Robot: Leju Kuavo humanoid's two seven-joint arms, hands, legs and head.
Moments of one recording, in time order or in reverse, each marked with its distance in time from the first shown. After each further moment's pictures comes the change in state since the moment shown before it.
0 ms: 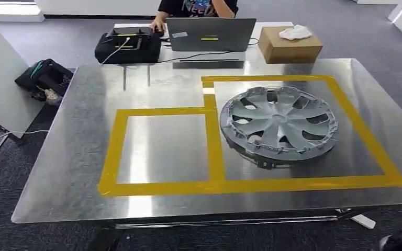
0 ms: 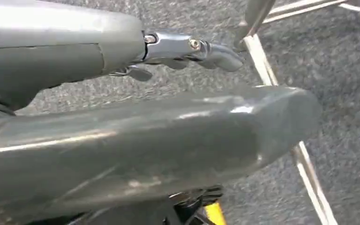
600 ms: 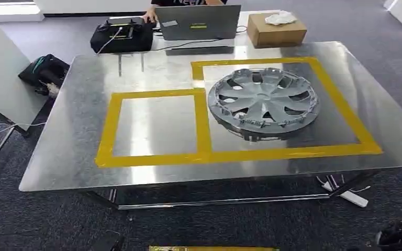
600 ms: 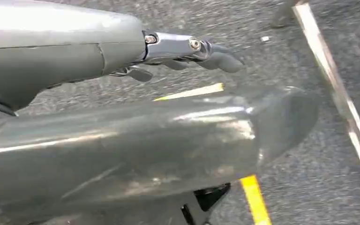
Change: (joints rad) left arm 0.000 -0.004 0.005 0.000 -0.003 -0.007 -0.005; right arm -0.025 0.002 -0.003 0.036 0.010 0.049 0.000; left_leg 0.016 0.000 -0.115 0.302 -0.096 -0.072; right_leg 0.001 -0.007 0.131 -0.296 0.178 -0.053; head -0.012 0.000
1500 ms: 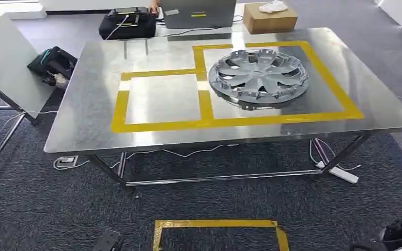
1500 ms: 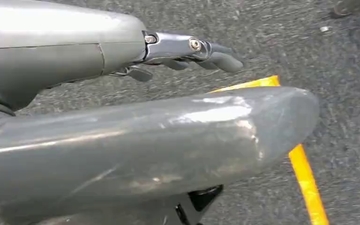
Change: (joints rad) left arm -0.006 -0.006 0.001 0.000 -0.005 0.003 0.006; right arm -0.009 0.000 -0.042 0.006 -0.034 0.003 0.000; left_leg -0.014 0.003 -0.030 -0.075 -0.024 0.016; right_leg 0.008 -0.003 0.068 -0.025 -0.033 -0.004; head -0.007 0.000
